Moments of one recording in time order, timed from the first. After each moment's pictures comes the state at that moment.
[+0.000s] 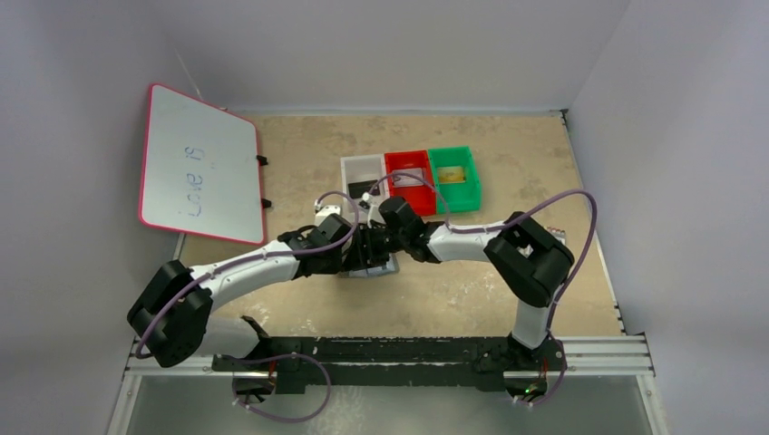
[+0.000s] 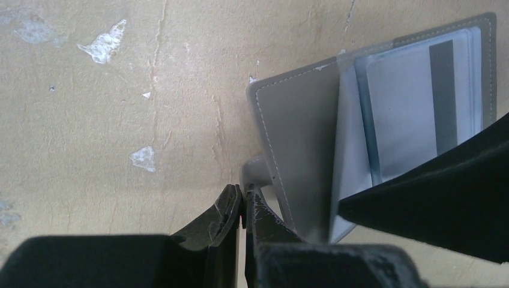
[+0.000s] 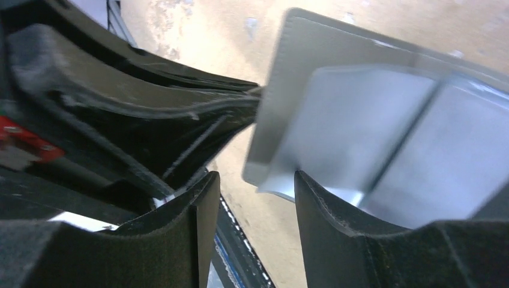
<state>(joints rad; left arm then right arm) -0.76 1.33 0.71 -0.49 -0.33 -0.68 0.83 1.82 0.93 0.21 -0.52 0.78</state>
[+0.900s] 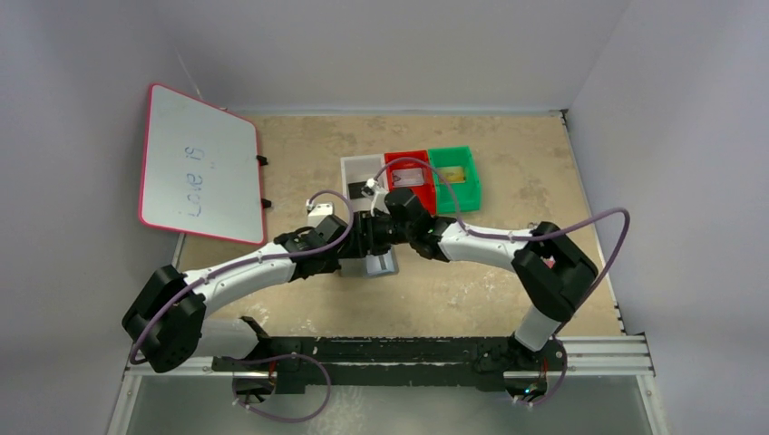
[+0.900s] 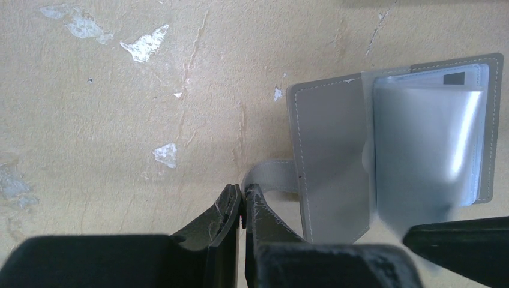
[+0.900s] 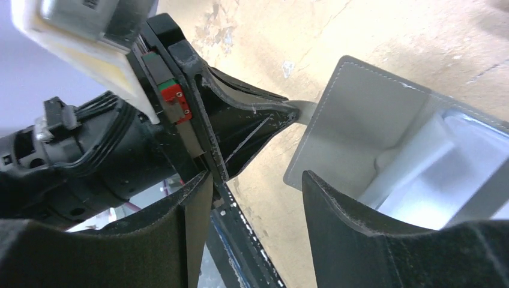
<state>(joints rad) -0.76 1.30 0.71 -0.51 -0.42 -0.77 0.86 1.71 0.97 0.18 -0.45 0.75</state>
